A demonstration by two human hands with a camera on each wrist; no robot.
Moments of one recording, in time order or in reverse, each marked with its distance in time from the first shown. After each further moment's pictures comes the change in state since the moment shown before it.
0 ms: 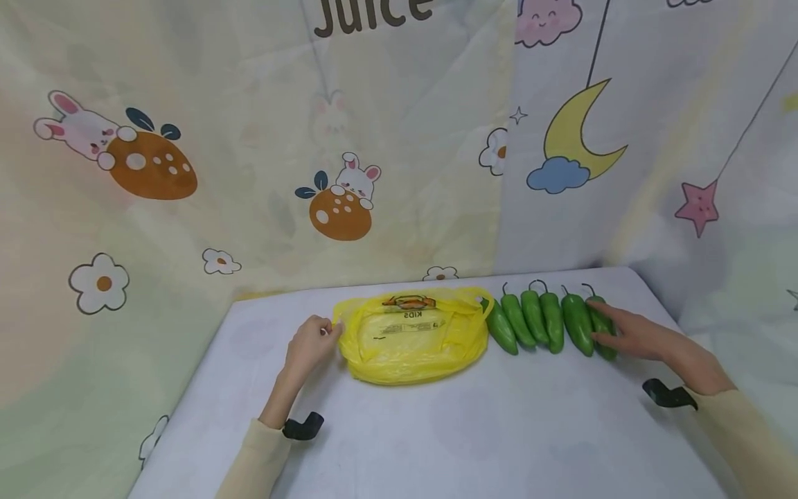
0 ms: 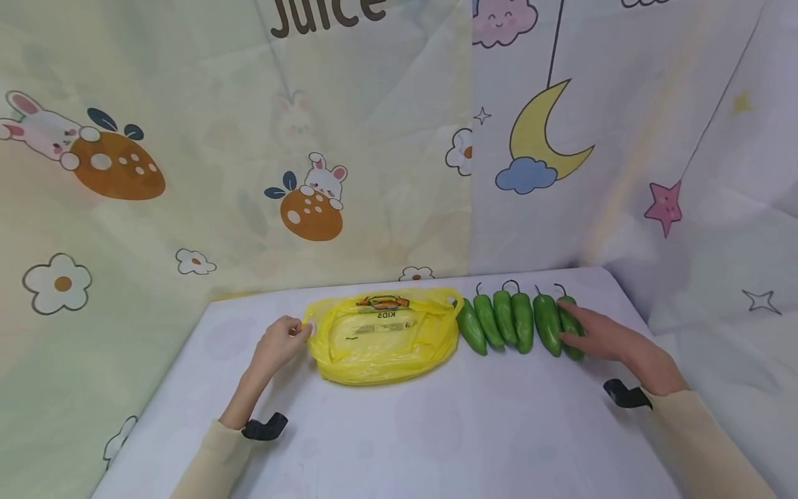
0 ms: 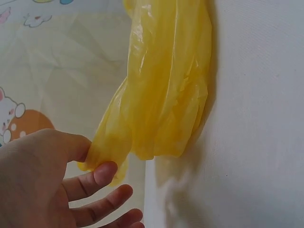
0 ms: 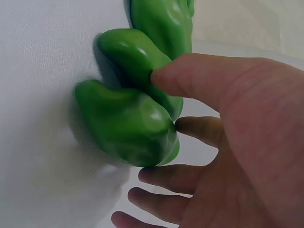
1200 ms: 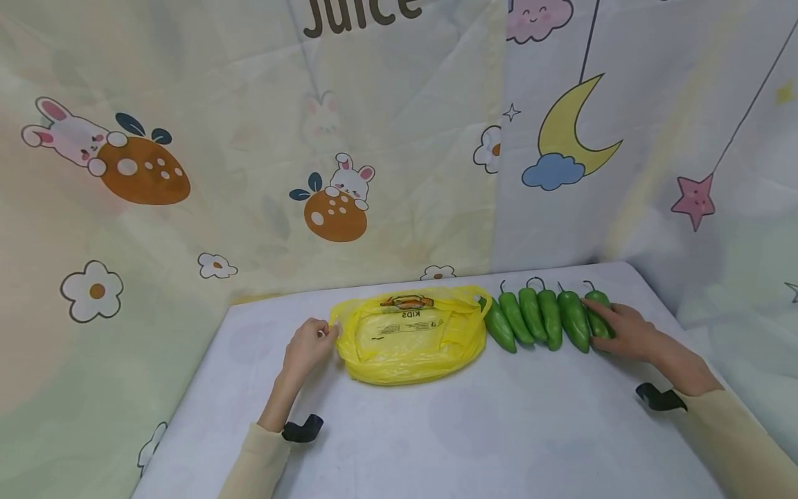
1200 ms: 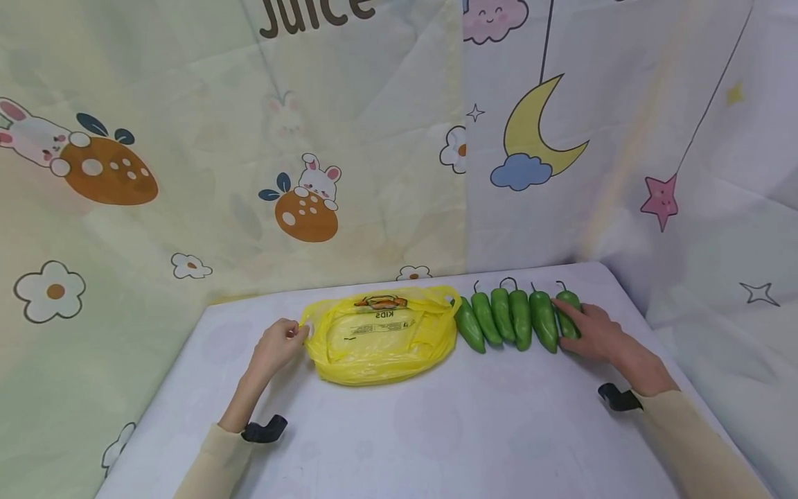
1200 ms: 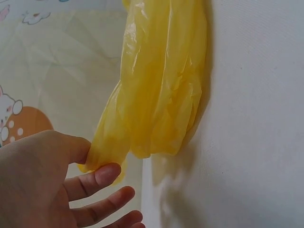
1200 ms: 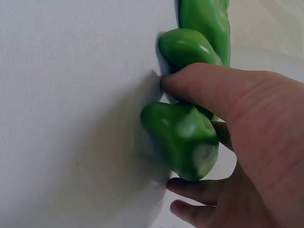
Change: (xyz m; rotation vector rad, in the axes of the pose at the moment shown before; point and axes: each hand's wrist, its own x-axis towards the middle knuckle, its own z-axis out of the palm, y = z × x) left_hand 0.003 -0.001 0.002 -0.009 -0.020 -0.021; right_hand 0.003 0.014 0.025 -0.103 0.144 0.048
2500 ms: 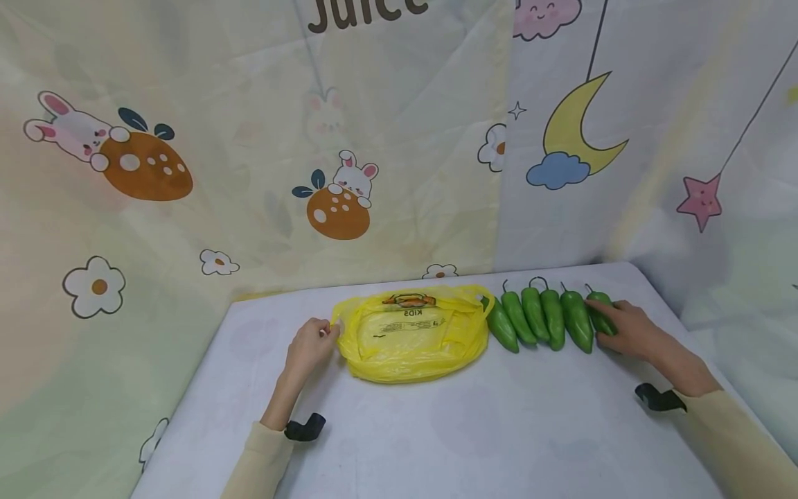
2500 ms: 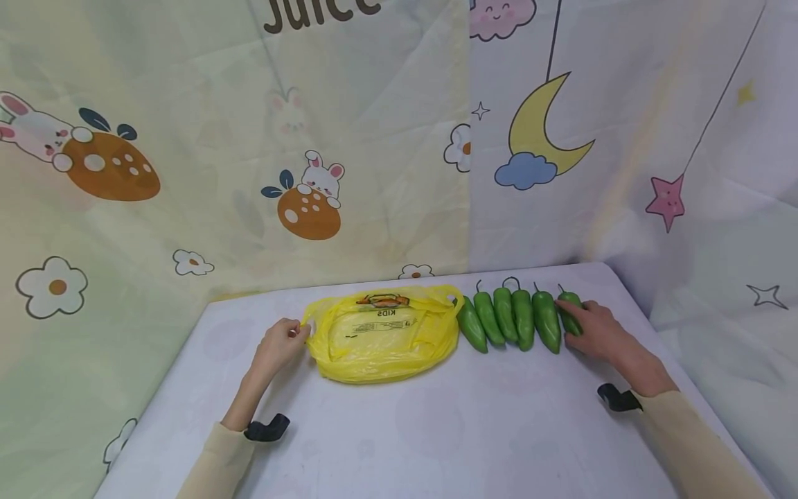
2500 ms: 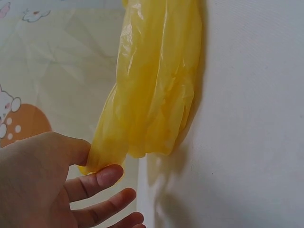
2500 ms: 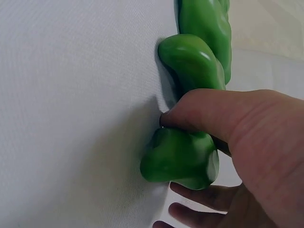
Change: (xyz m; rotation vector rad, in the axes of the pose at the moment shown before) left_hand 0.000 -0.005 0.004 -0.028 -0.003 -0.012; right_hand 0.004 -0.006 -0.005 0.011 0.014 0.005
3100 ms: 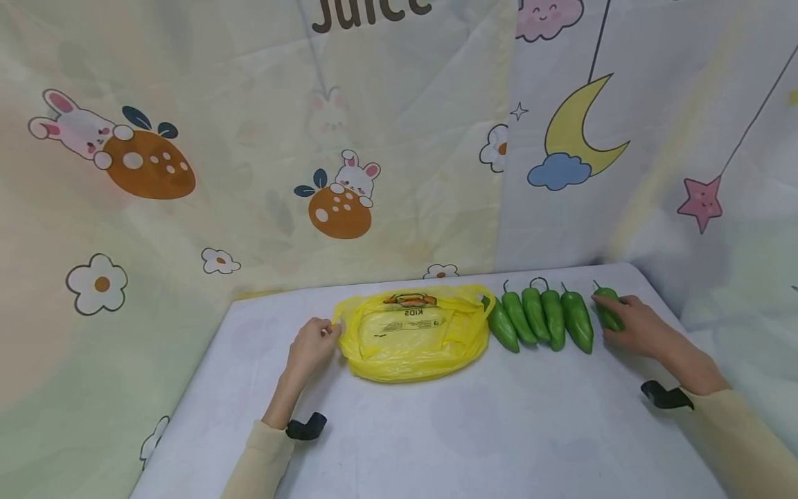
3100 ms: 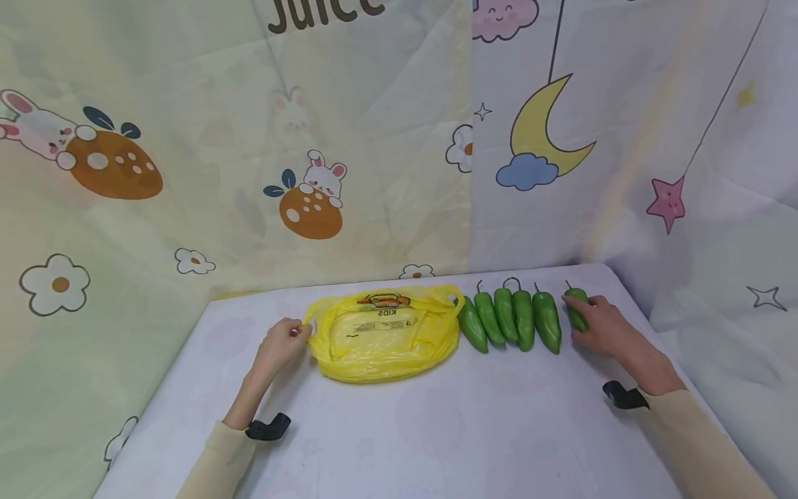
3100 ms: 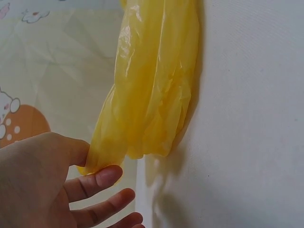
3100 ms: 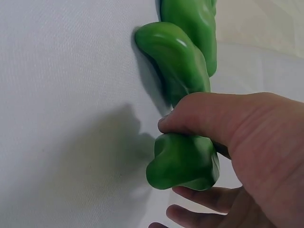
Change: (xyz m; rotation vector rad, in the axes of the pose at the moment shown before) left_hand 0.001 0.000 0.001 0.020 -0.008 -0.007; right_hand 0.000 0.004 -0.011 0.006 0.016 0.004
